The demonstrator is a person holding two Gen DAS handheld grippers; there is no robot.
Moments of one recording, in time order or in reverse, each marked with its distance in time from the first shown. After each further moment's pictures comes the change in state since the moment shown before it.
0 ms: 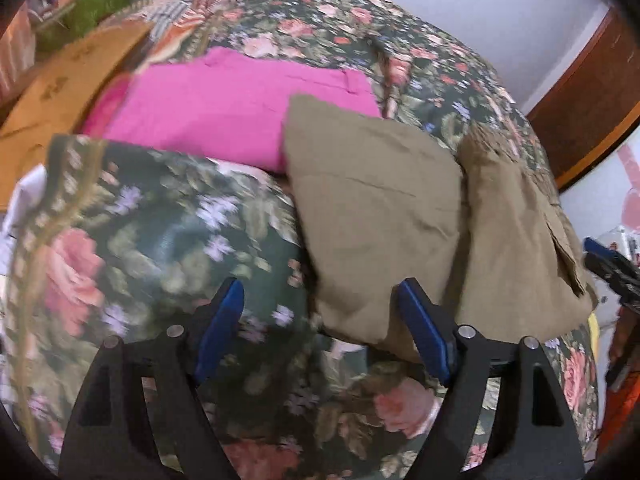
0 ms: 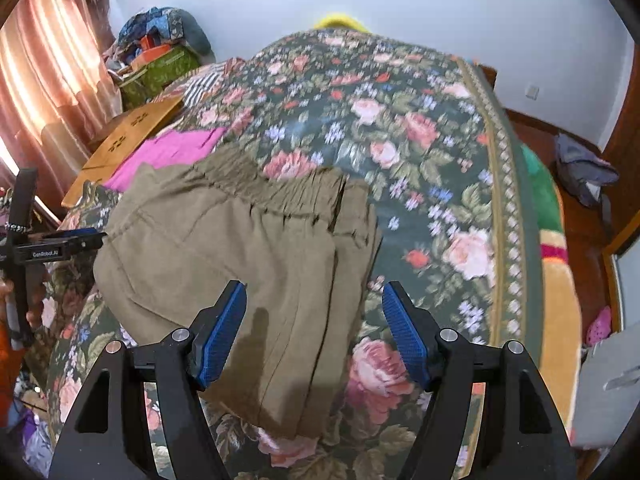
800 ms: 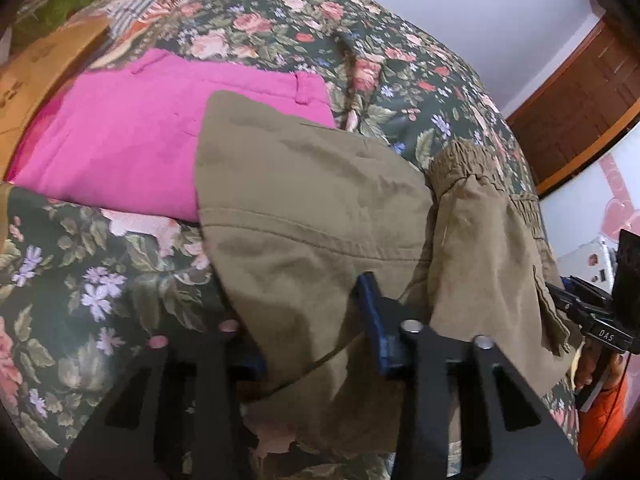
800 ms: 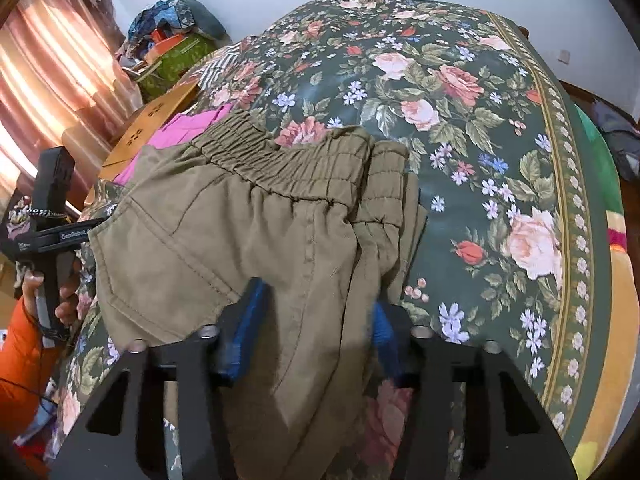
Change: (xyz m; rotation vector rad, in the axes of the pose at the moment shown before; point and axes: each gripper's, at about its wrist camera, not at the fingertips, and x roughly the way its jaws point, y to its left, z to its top) left arm 0.044 -0.025 0.042 -0.008 -0.005 -0.088; right arm 0.045 -0.014 0.005 0.039 0.071 0.159
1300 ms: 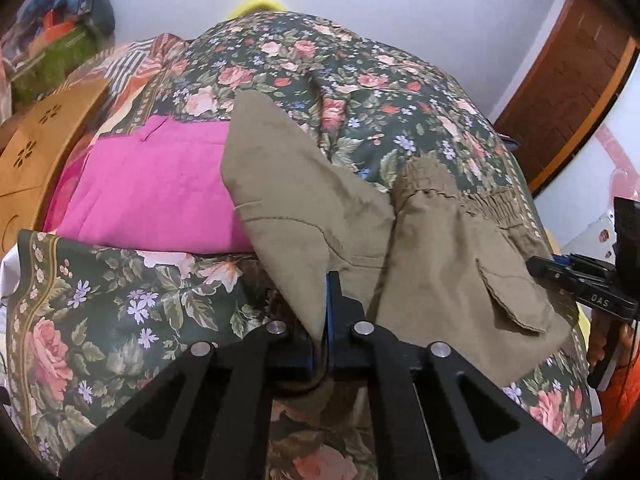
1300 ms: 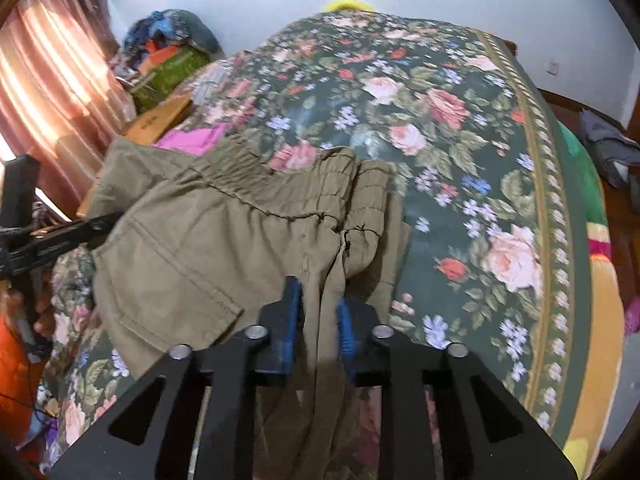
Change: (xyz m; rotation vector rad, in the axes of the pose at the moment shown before) left arm -0.044 -0.032 -0.004 0.135 -0.091 0.055; right arm -0.013 0.001 0.005 0.009 -0.039 -0.068
